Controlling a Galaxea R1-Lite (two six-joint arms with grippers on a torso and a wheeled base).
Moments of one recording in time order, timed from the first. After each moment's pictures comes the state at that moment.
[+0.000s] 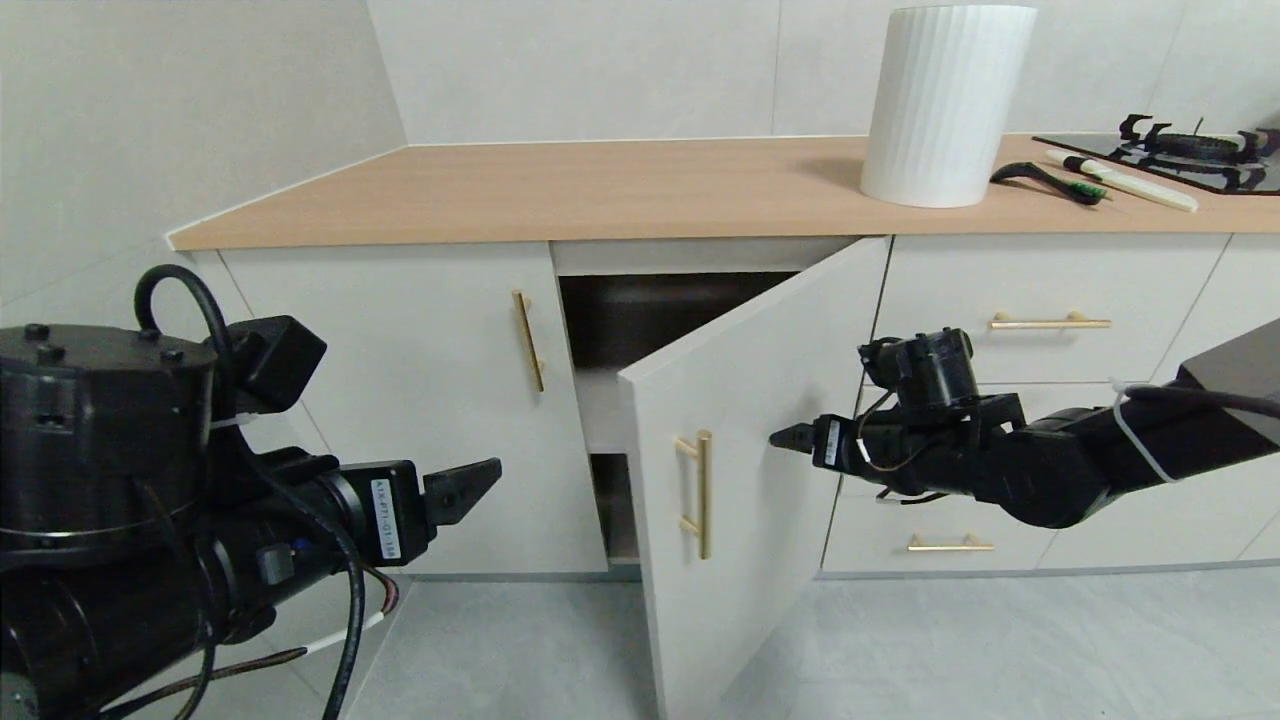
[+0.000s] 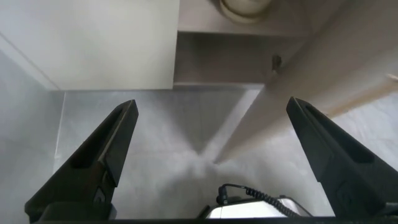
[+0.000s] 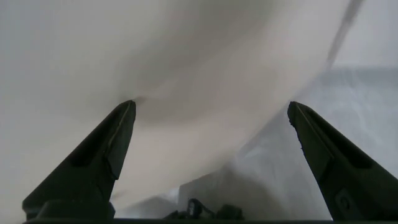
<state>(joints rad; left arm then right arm) -0.59 1.32 -0.71 -0.14 0.36 -0.38 0.46 2.05 -1.12 -0.40 0.02 0.51</state>
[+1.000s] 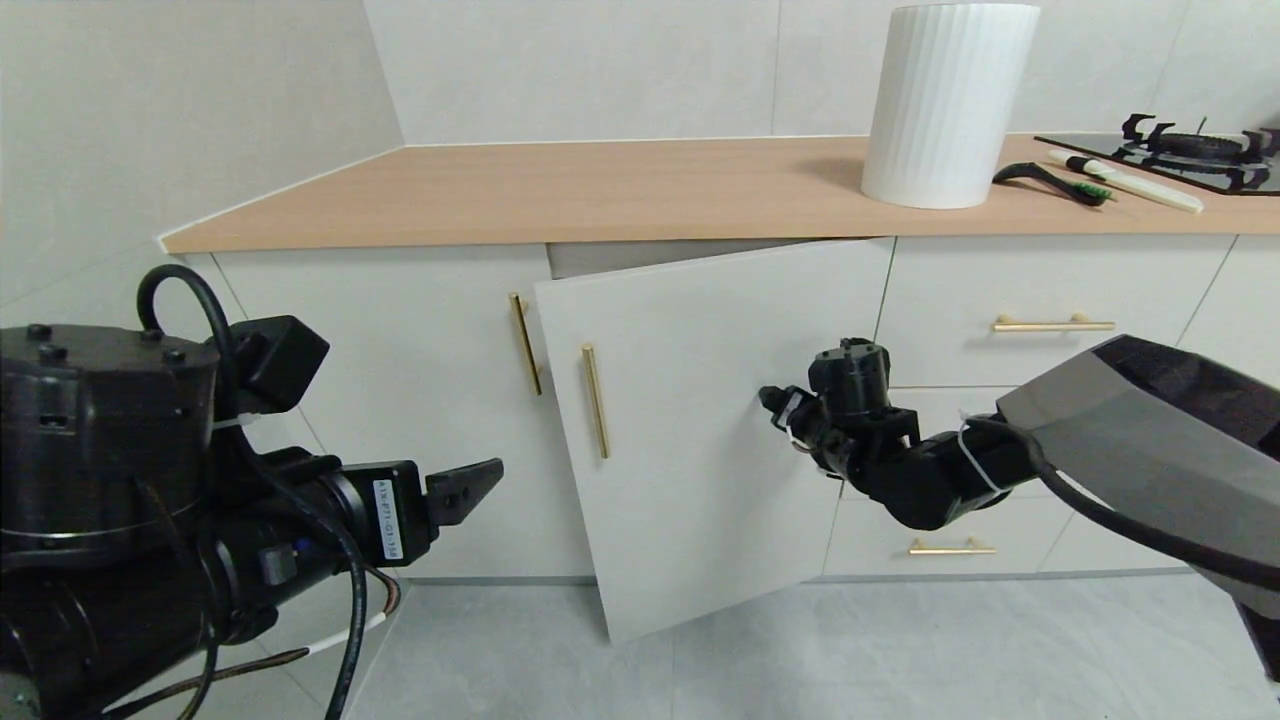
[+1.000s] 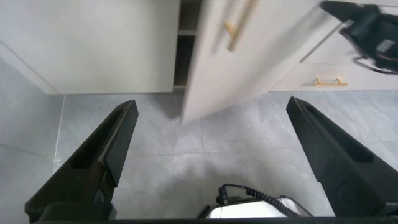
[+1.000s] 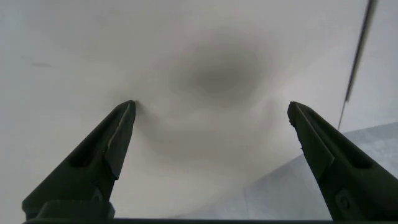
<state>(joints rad) -0.59 1.33 -0.71 -0.14 0.36 -0.38 0.48 2.34 -1.37 -0.63 -0.36 0.70</state>
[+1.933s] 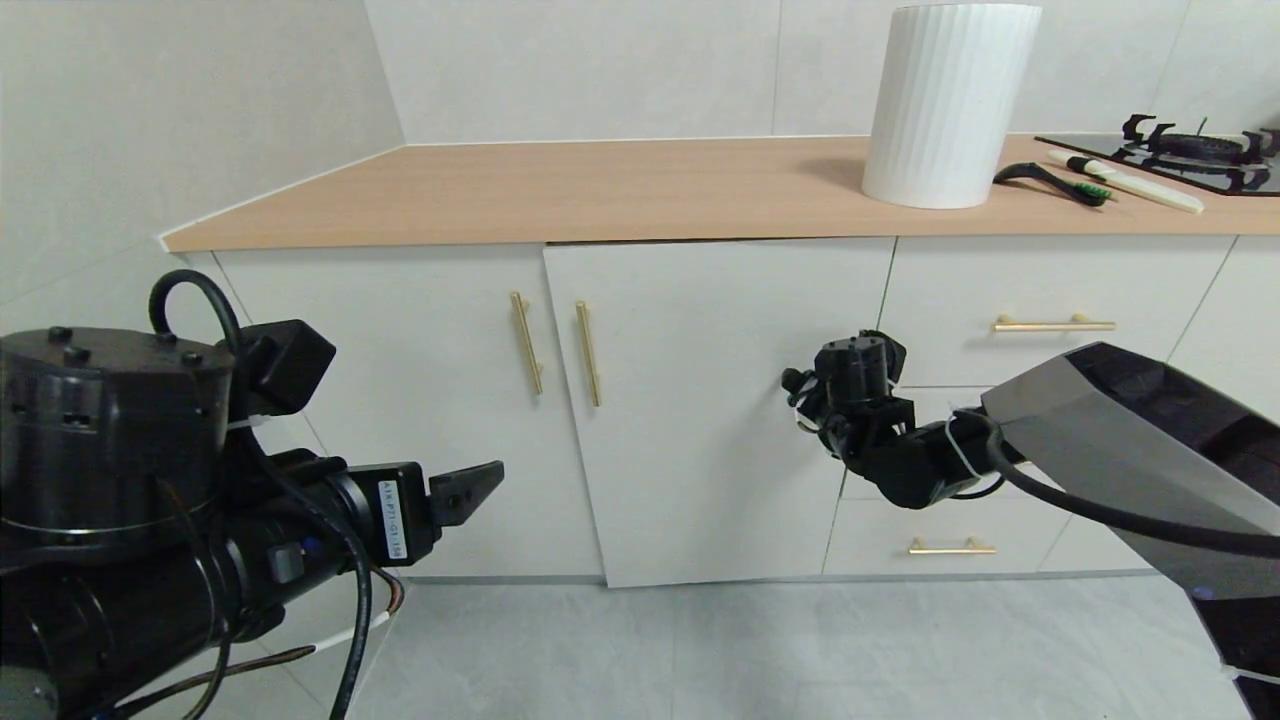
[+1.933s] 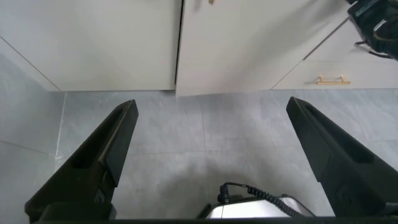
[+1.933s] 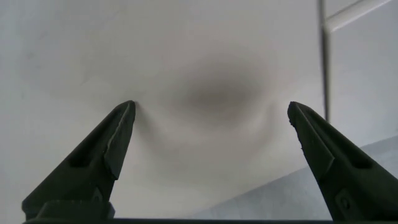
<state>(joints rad) -0.59 1.34 -0.71 -0.14 0.36 -0.38 0.43 2.42 -1.51 -0.62 -0.45 0.73</state>
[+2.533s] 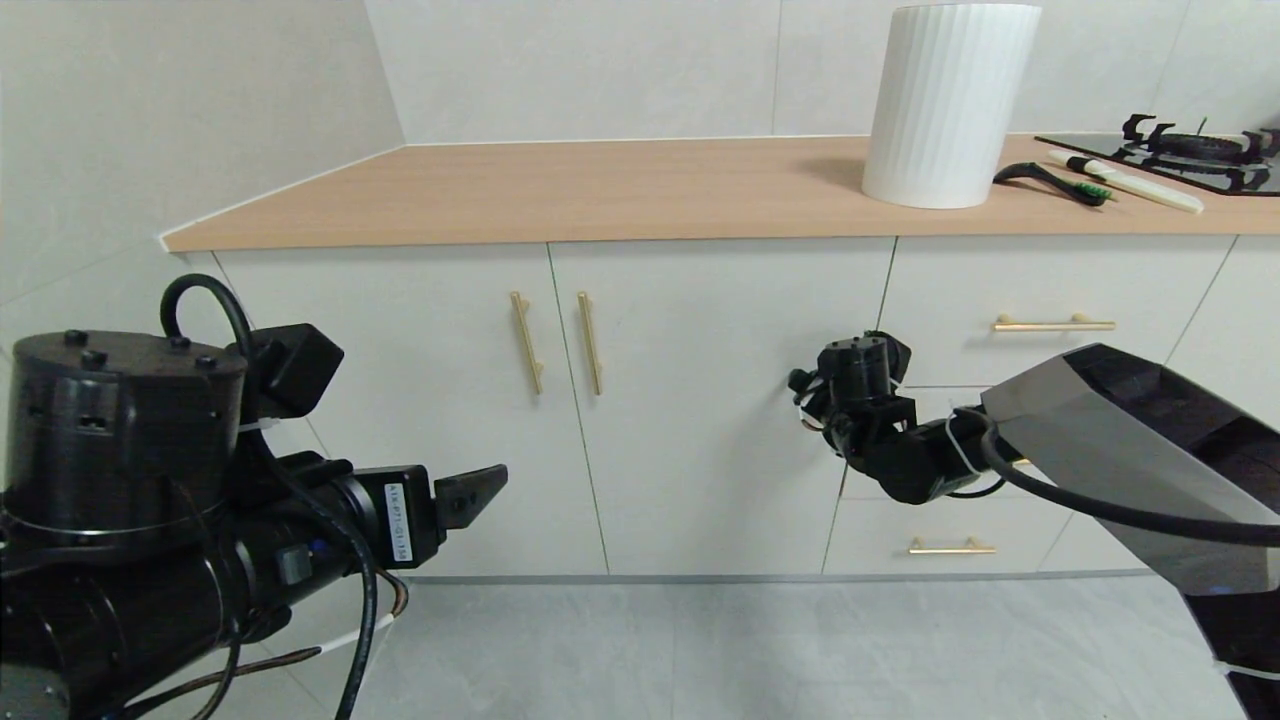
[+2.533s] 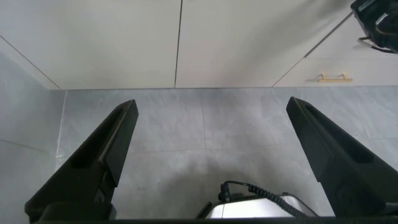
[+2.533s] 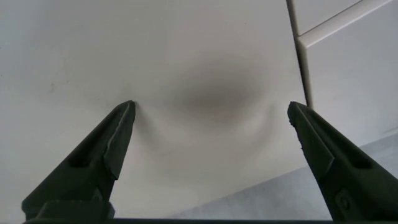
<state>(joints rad) -0.59 1.35 -0.71 -0.14 0.36 -0.38 0.41 2.44 -1.54 -0.60 -0.47 0.73</state>
